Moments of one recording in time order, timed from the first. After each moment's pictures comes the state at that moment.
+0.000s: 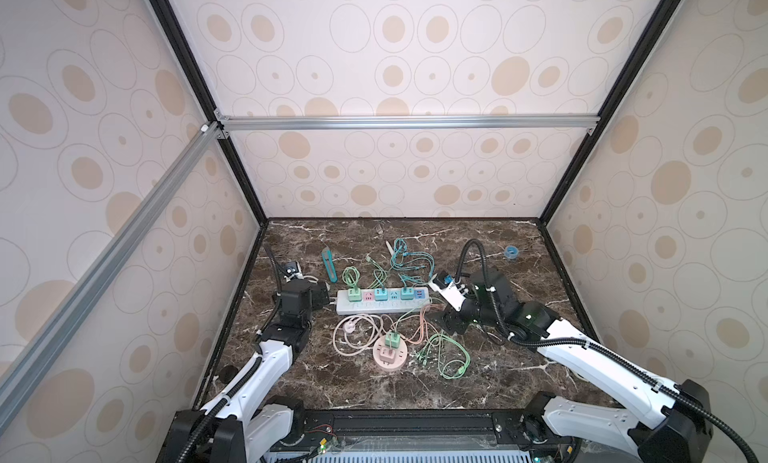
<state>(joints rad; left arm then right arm) -0.16 1.05 0.47 0.09 -0.38 -0.23 0.64 1.10 0.86 -0.41 -0.18 -0.18</state>
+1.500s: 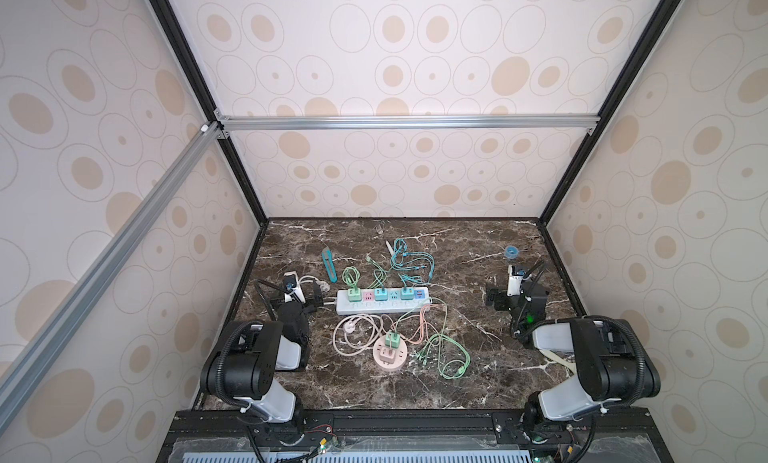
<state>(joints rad) -0.02 1.57 0.20 1.26 -0.25 -0.01 -0.01 1.54 0.39 0.72 -0.04 0.02</state>
